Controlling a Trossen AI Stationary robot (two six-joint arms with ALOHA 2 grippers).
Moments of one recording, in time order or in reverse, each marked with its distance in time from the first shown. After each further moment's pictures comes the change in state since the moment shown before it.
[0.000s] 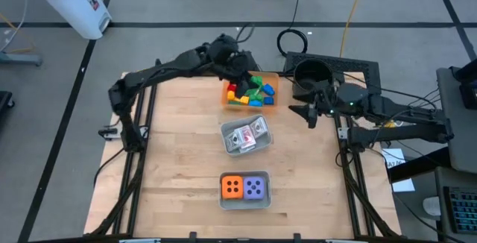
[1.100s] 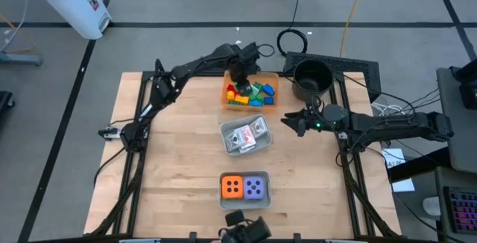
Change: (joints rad) left arm 0.109 0.604 0.573 -0.685 -0.357 0.262; right arm 0.030 0.003 -0.523 0.556 0.020 0.340
